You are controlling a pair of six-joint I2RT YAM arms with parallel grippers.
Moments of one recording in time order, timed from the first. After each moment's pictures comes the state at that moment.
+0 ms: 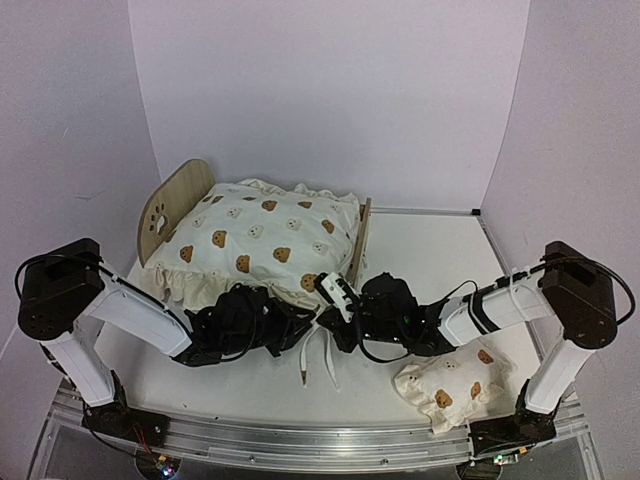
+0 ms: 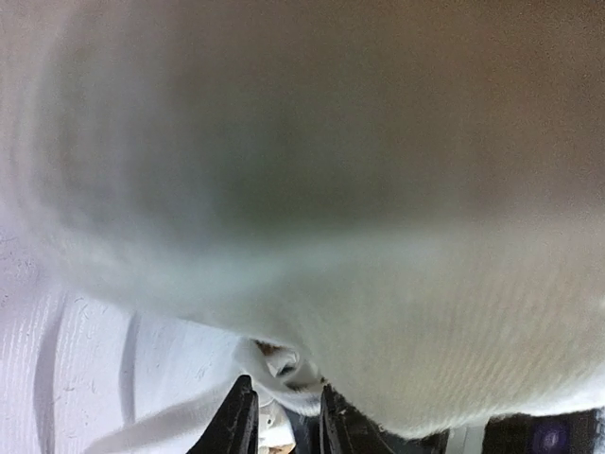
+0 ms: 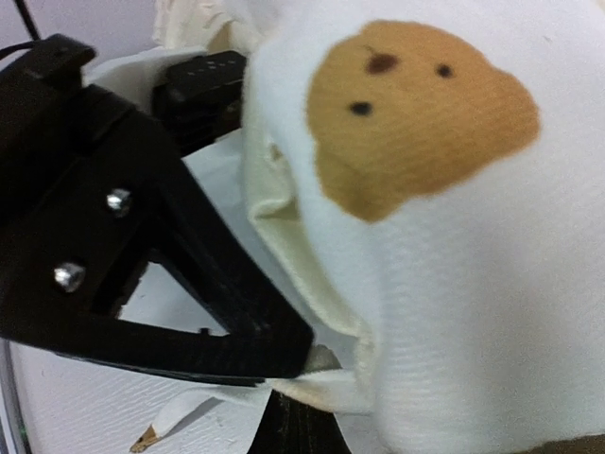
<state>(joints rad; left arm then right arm) -1.09 1.68 0.63 0.68 -0.11 -1.67 1.02 1.72 0.74 0.48 -0.02 0.02</state>
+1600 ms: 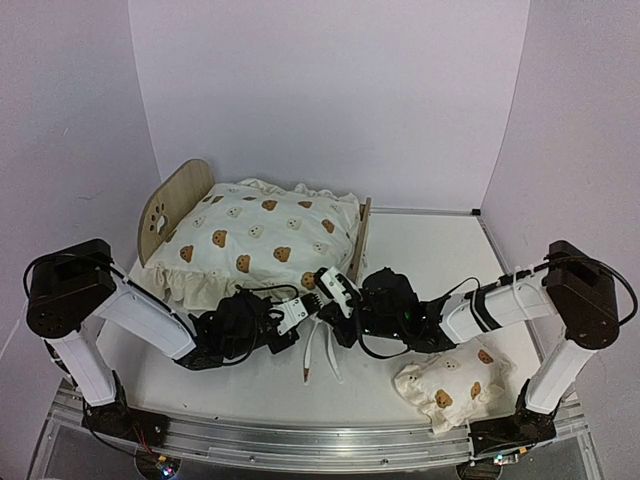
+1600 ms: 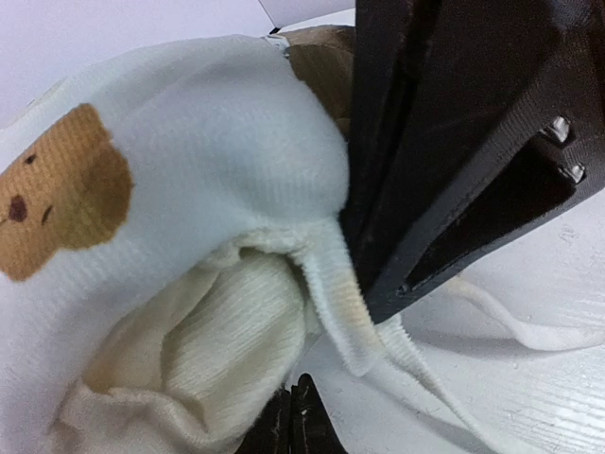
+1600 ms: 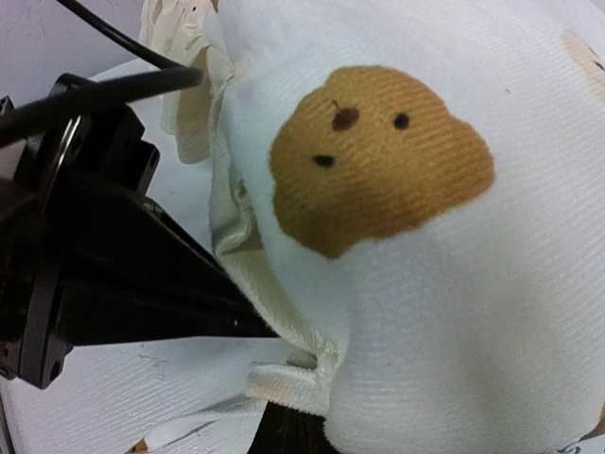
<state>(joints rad) -1.10 1.73 0.61 0.76 -0.26 0.42 1.02 1.71 0.76 0.47 0.02 -0.02</state>
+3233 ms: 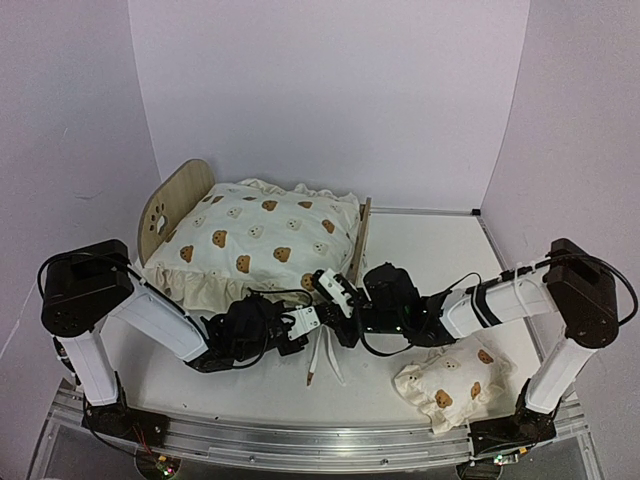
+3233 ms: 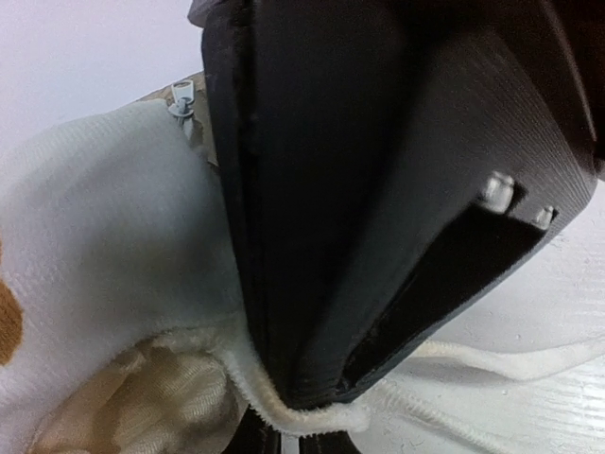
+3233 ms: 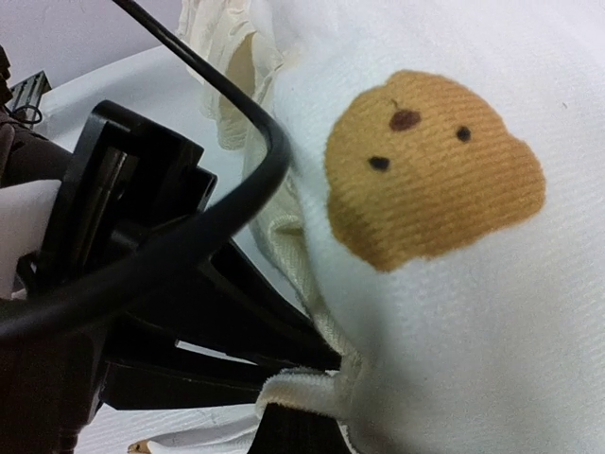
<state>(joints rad) -1.12 1.81 0.66 0.81 -0.24 0.54 1.00 1.71 0.78 0.43 -0.11 -0.07</state>
